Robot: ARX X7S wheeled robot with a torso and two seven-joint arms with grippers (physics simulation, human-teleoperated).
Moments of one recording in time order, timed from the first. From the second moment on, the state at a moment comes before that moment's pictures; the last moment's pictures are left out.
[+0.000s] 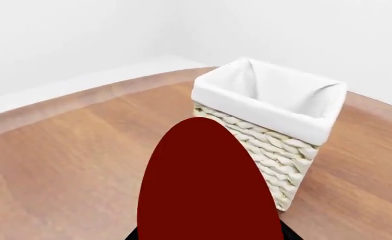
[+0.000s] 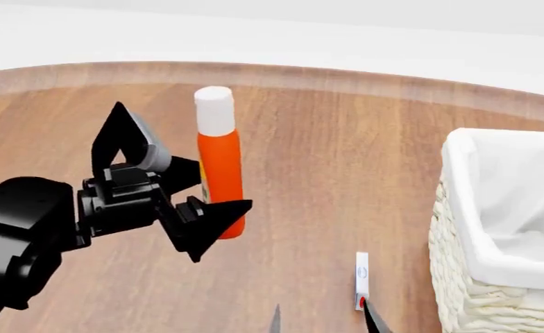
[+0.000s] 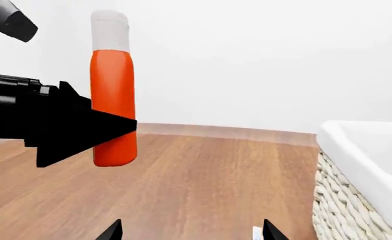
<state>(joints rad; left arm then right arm) -1.22 -0.12 0.76 -1.18 -0.64 -0.12 0.88 0.01 0.35 -0.41 -0.46 0.33 0.24 0.41</state>
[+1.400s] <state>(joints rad) -1.15 -0.14 0.84 -1.03 -0.60 -0.16 0.87 0.80 0.34 -0.23 -0.69 1.21 1.01 0.76</state>
